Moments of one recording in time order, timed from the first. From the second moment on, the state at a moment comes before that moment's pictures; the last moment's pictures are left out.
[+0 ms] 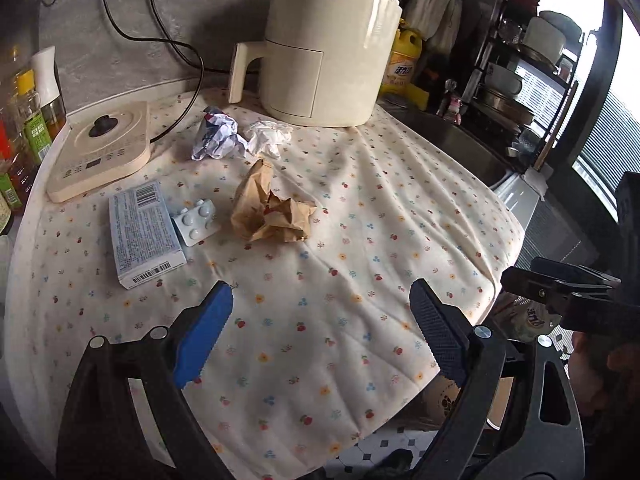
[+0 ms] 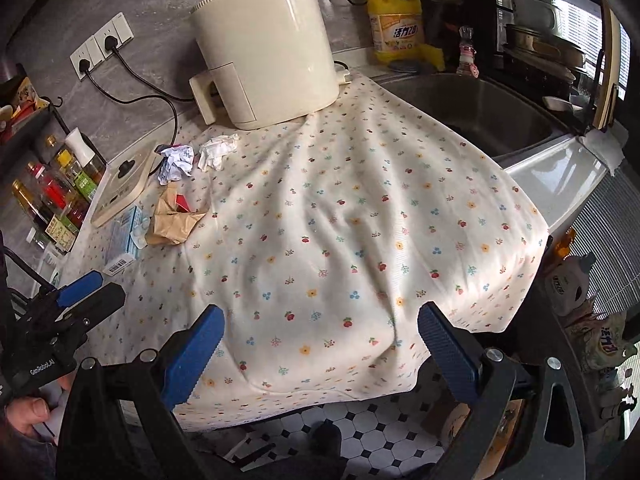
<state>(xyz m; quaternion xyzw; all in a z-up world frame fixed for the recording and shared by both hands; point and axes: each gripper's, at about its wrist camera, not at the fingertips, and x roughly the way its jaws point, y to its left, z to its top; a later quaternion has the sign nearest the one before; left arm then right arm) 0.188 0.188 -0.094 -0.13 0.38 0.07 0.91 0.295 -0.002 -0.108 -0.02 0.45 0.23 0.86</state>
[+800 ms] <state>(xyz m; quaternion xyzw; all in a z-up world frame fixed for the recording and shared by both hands) 0.231 0.308 -0.107 -0.13 0.40 0.07 0.91 0.337 0.178 -0.134 -0.03 0.49 0.33 0.80</state>
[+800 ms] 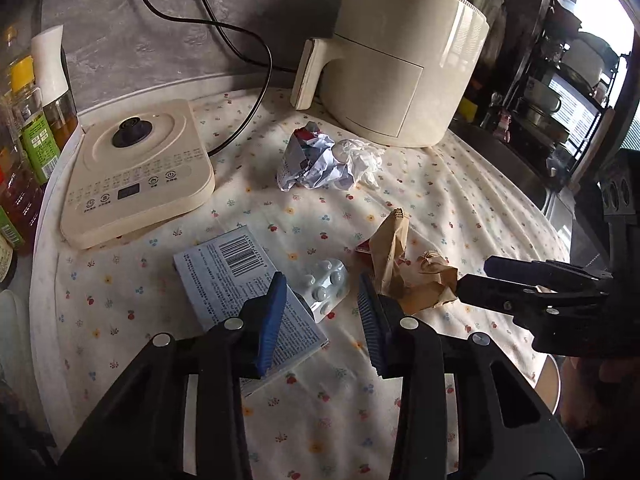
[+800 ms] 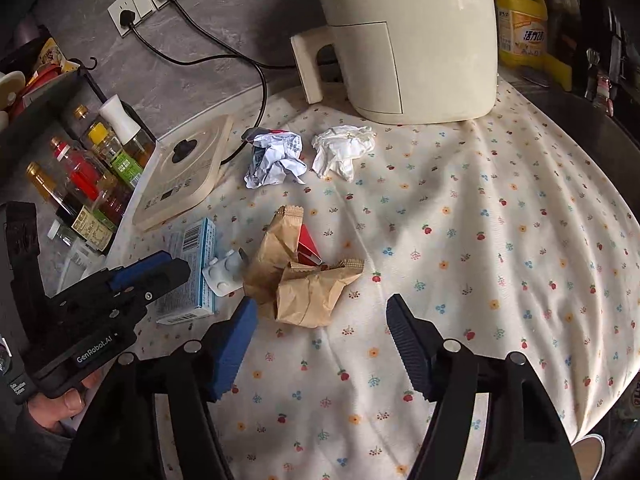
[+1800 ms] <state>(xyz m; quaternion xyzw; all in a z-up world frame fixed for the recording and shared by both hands) 0.273 0.247 -0.122 -0.06 0.44 0.03 0.89 0.327 0.052 -0.099 0.03 0.45 0.27 0.85</state>
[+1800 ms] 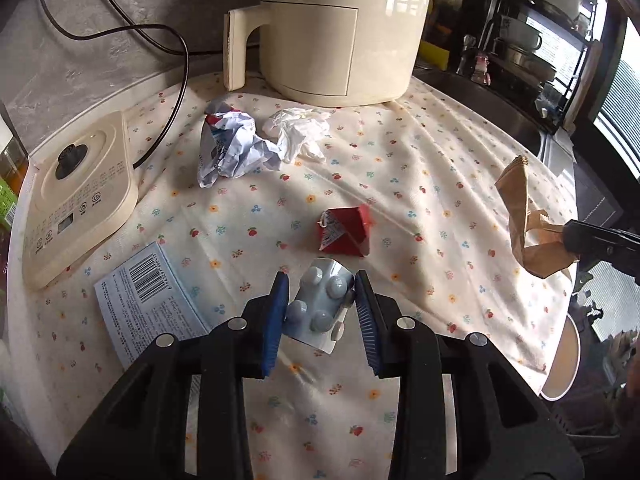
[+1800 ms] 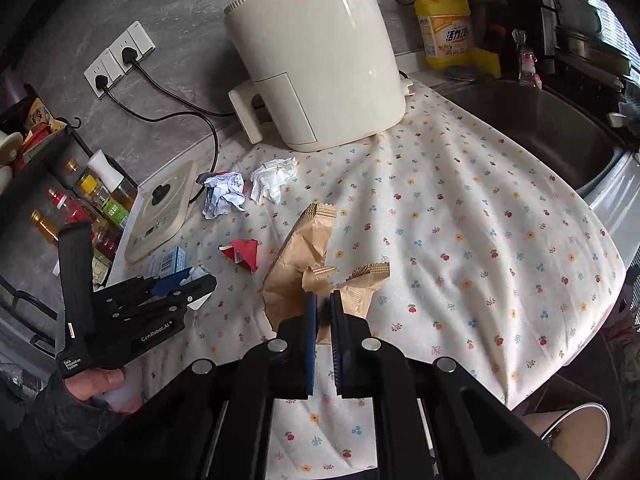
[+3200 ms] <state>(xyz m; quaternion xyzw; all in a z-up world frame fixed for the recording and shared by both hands) 0.267 -0.196 -0.192 -0.02 0.51 -0.21 0.84 0.227 -0.394 -0.184 0.11 0.56 0.03 0.82</state>
